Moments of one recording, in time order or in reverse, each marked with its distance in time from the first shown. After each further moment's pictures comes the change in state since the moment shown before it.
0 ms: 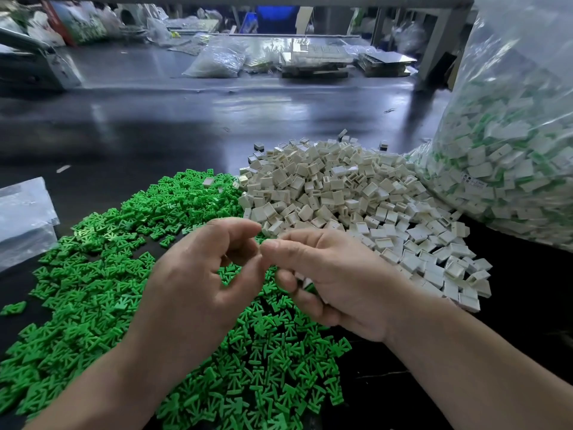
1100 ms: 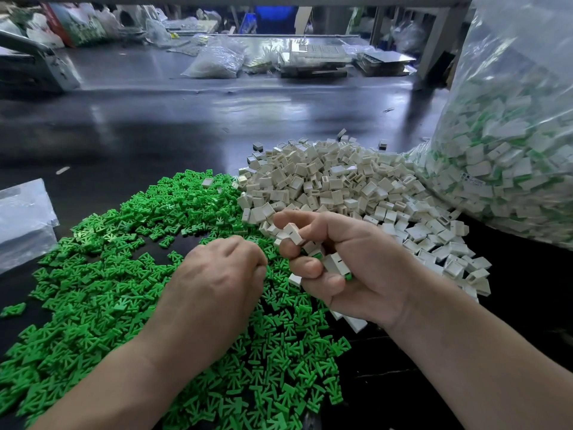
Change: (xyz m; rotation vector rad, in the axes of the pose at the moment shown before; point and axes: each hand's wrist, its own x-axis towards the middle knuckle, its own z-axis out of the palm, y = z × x) left_hand 0.003 -0.013 0.015 0.403 -0.226 0.125; right_hand 0.005 -0.009 -0.012 0.577 -0.037 0.099
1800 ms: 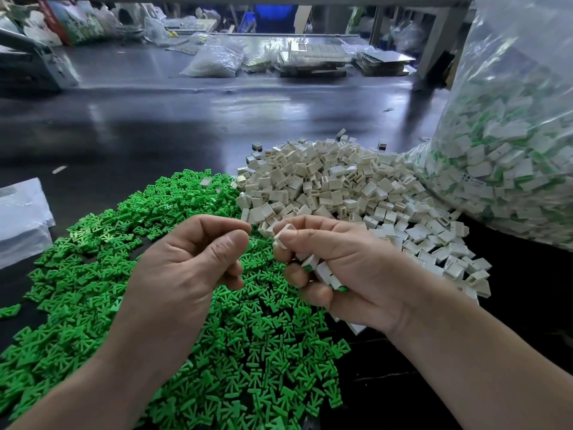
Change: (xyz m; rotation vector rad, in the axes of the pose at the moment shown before) left_hand 0.001 -0.006 -0.006 -1.239 0.185 -0.418; right_hand -0.004 0.004 0.005 -0.229 0.062 -0.052
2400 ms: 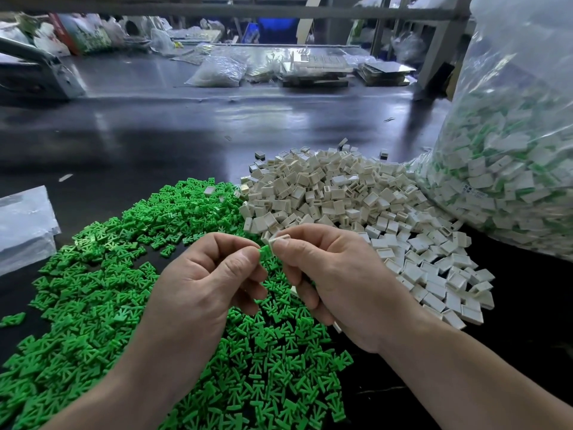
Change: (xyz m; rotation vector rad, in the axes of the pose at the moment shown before) left_hand -0.004 -0.004 0.006 -0.035 -0.047 -0.052; right_hand 0.000 0.013 0.004 -0.407 0.164 -0.277
